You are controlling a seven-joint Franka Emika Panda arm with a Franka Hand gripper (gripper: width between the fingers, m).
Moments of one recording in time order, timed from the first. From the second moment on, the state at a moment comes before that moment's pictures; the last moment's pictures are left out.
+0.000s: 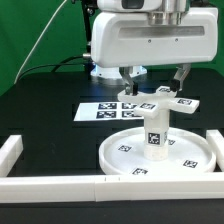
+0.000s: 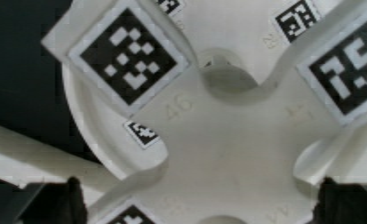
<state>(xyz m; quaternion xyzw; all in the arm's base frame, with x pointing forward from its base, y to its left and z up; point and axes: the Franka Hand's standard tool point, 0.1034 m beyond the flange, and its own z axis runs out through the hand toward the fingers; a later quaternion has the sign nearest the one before) 0.571 0.035 0.121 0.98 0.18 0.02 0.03</state>
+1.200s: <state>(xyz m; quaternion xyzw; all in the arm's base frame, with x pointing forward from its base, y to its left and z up) 0.566 0.037 0.105 0.99 0.15 0.01 0.04</state>
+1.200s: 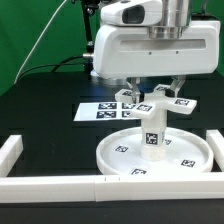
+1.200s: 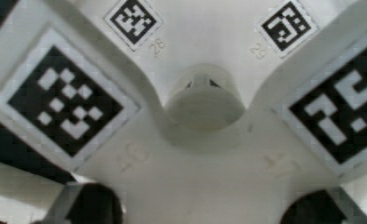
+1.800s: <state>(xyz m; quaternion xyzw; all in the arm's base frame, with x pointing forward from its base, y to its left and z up) 0.562 0.040 0.104 0.95 -0.30 0.07 0.00</state>
